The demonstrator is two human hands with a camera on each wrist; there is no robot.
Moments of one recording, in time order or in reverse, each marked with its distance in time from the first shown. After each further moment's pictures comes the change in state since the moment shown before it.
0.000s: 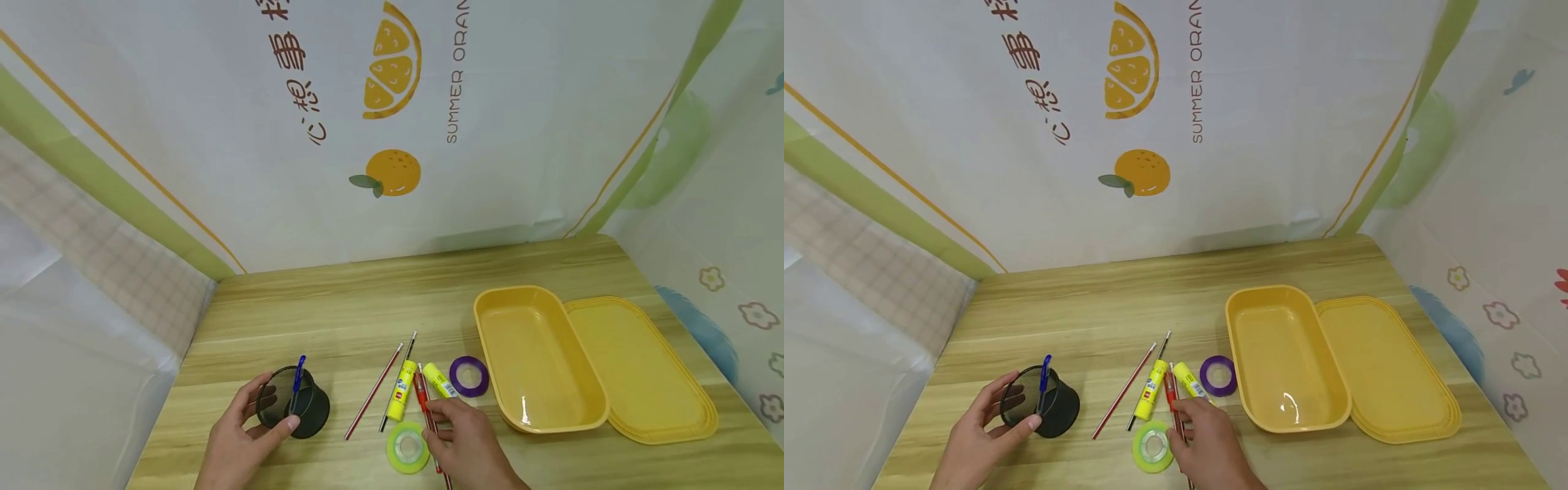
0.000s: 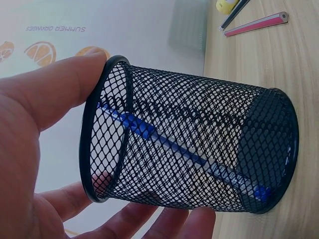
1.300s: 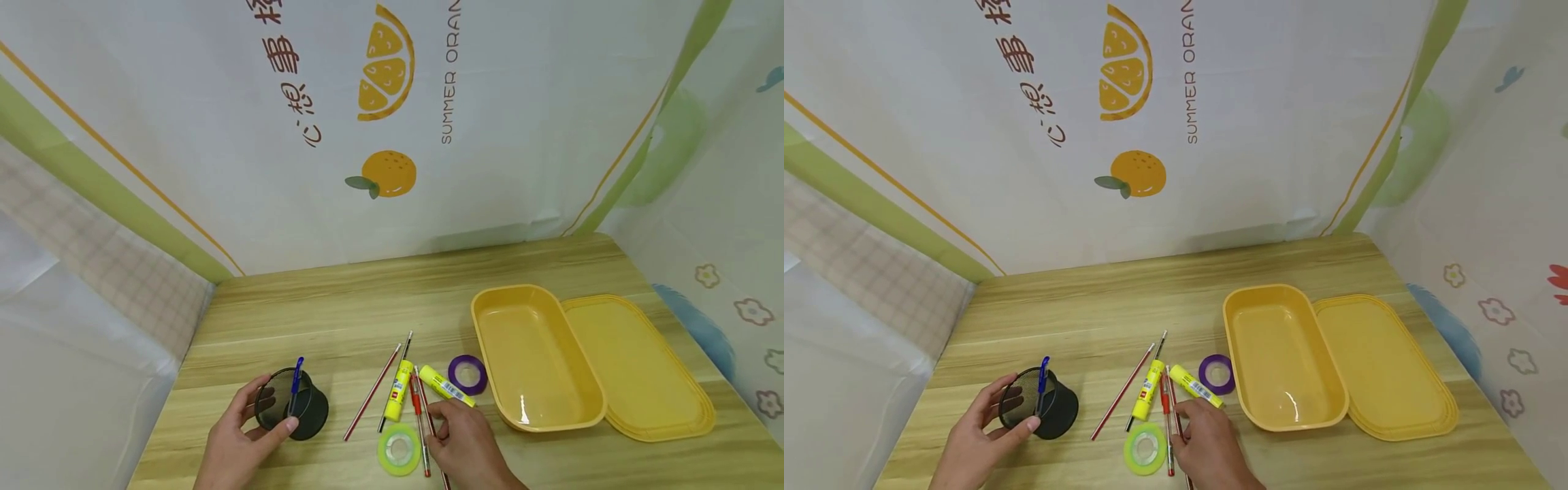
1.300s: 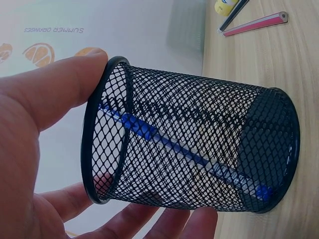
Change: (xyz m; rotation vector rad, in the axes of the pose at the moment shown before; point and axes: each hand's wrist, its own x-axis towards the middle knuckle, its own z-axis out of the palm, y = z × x) left_hand 0.001 0.004 -0.001 0.035 -0.001 -0.015; right_hand 0.001 0.011 0.007 -0.309 0.146 -0.072
